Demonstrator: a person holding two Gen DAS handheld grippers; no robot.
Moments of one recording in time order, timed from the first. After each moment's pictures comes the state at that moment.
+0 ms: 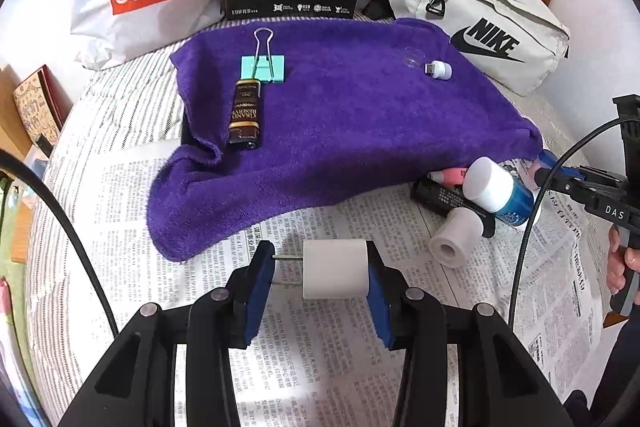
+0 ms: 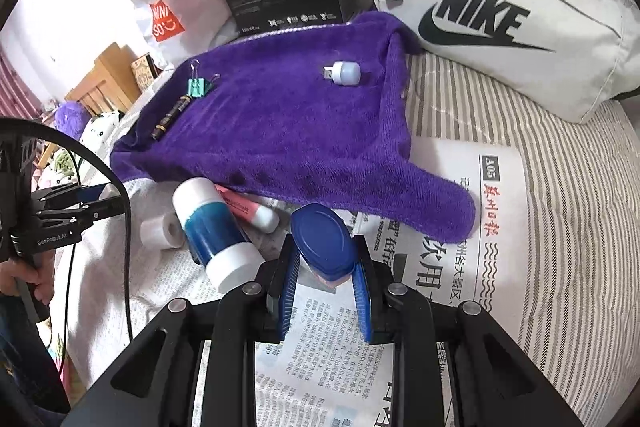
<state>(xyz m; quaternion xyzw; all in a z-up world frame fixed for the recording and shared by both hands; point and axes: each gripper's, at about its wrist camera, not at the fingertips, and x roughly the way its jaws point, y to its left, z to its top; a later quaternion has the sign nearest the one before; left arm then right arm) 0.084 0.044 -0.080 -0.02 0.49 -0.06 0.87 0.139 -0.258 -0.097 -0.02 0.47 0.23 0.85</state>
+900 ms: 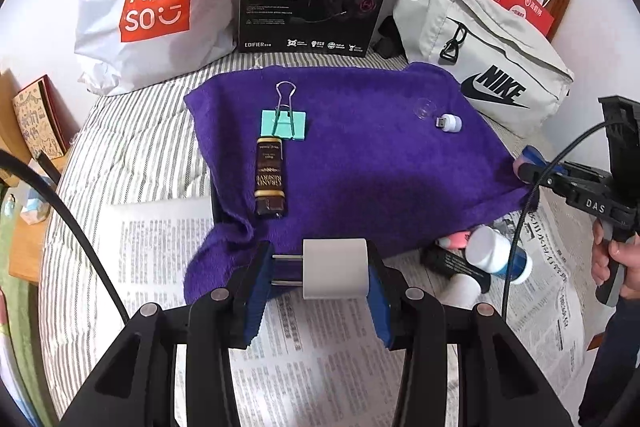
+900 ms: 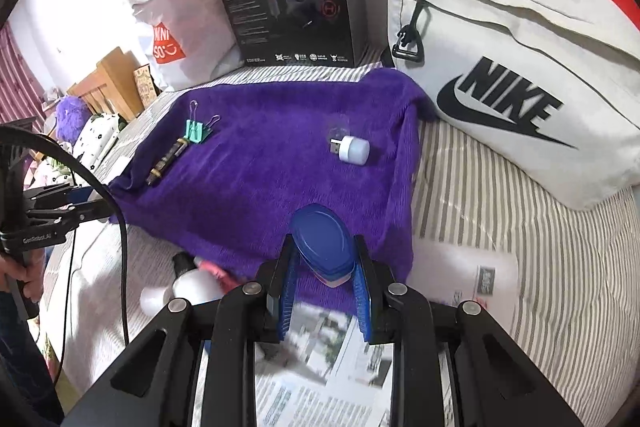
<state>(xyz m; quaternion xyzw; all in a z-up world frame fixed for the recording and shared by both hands) 0.117 0.070 -0.053 -0.04 0.47 -0.07 0.88 0.196 -0.231 -0.068 -0.05 0.44 0.24 0.86</state>
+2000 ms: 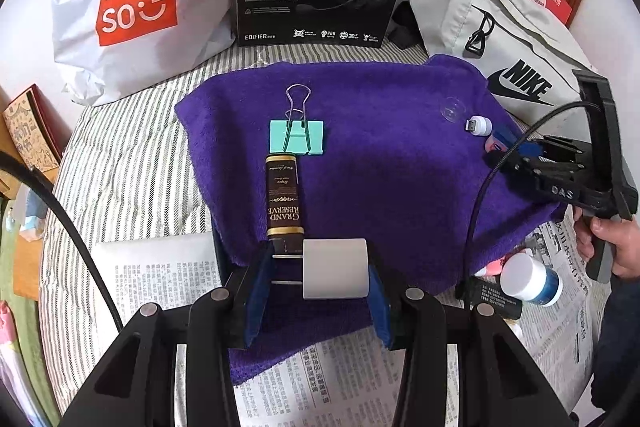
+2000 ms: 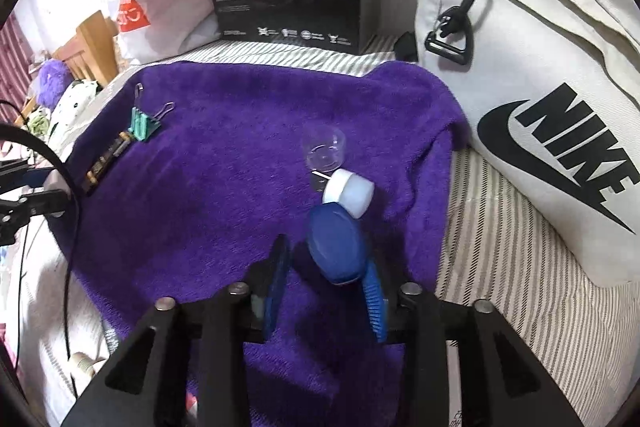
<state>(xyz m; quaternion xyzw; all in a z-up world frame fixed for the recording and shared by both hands) 0.164 0.076 -0.071 -0.02 0.49 -0.06 0.87 0.262 -0.189 -0.106 -0.12 0.46 0.23 0.85</state>
